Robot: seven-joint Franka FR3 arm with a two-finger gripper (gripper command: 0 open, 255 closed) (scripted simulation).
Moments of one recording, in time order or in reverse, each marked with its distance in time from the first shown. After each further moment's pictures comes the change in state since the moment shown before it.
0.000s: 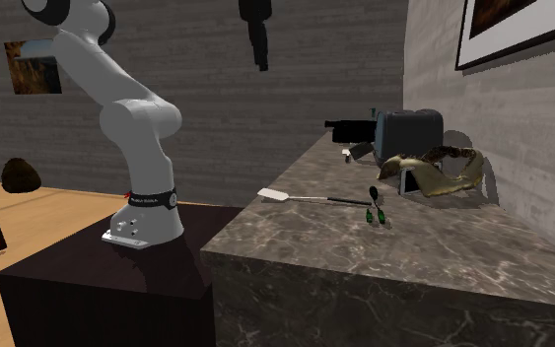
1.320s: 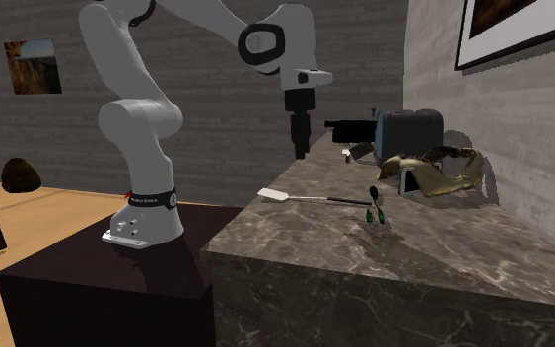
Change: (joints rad) arm -0.047 0.419 0.057 -0.242 0.024 0.622 0.176
